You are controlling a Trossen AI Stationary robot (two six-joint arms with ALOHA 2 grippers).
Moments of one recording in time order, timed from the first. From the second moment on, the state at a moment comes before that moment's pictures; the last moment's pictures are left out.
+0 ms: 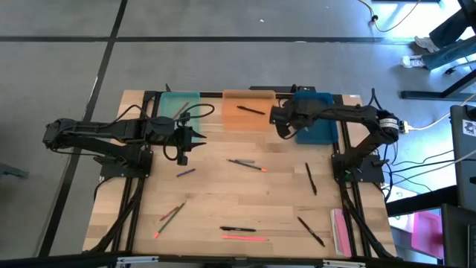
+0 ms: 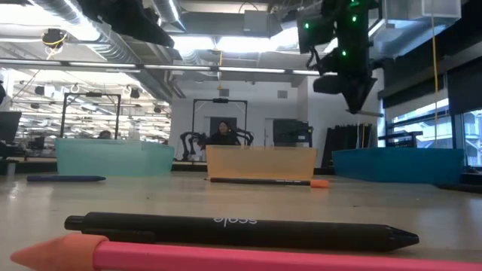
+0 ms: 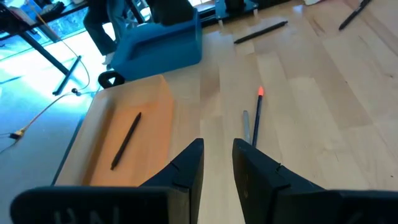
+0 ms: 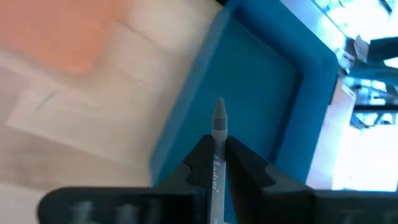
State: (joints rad) left arm 0.04 0.87 0.74 -0.36 -0.15 0.27; right arm -0.30 1.61 1.29 -1.32 0.56 0.82
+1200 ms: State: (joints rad) left arm 0.04 0.87 0.74 -0.37 -0.15 0.27; right arm -0.55 1.61 0.96 -0.91 0.36 0.70
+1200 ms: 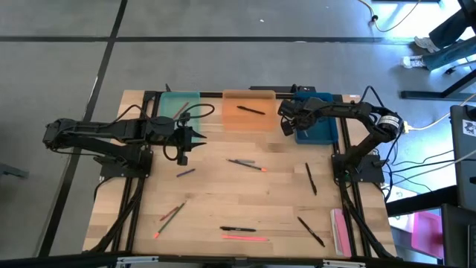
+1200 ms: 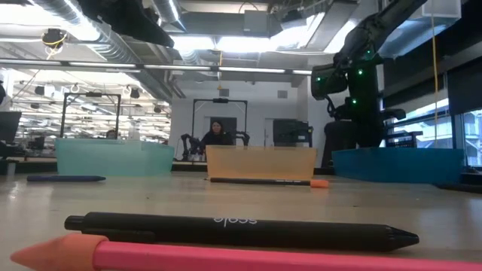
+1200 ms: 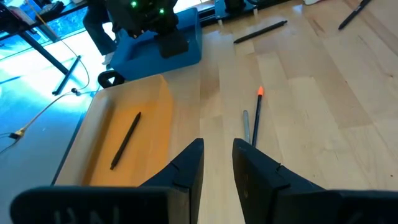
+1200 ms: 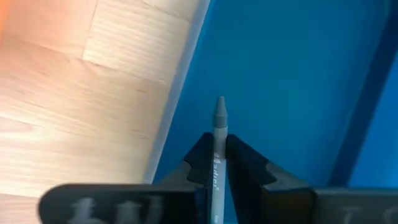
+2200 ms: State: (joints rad) left arm 0.04 0.87 0.74 -0.39 -0.19 0.23; right arm -0.53 1.60 1.01 -0.89 0.40 0.71
